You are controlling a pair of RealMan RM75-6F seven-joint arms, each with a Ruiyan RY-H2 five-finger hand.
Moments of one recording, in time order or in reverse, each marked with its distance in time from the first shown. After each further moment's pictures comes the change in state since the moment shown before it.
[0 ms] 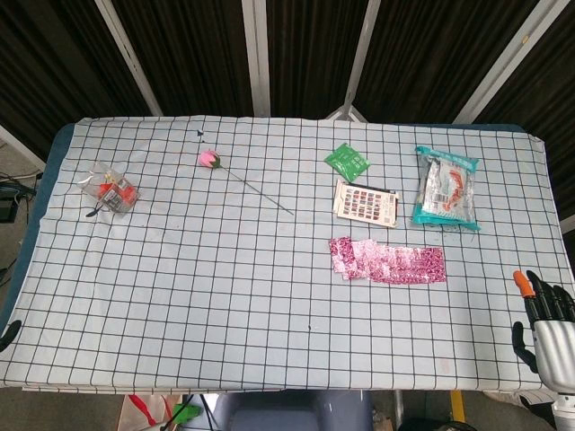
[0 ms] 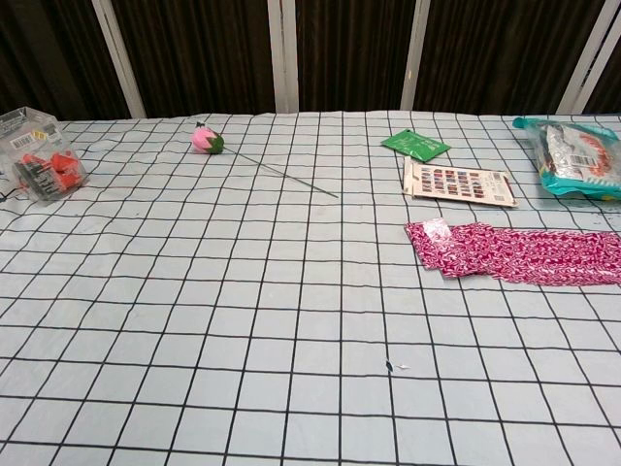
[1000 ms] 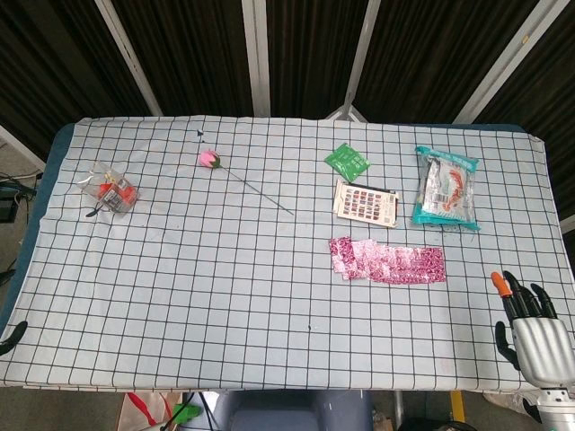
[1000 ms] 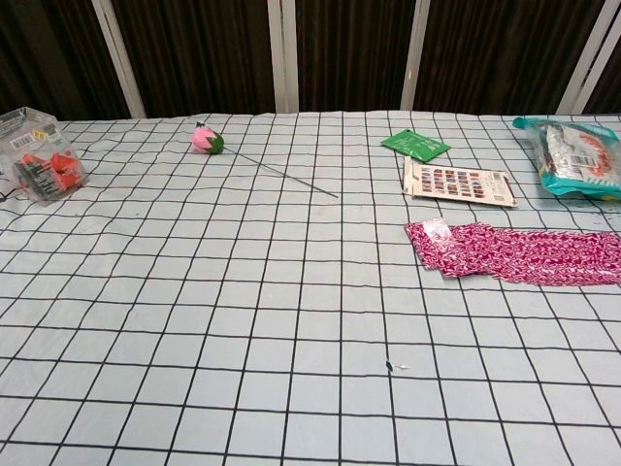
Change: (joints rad) left arm -0.003 -0.004 0.007 -0.011 0.029 -0.001 0.020; right arm 0.038 -0.016 -0.015 -0.005 -0.031 -0.067 -0.048
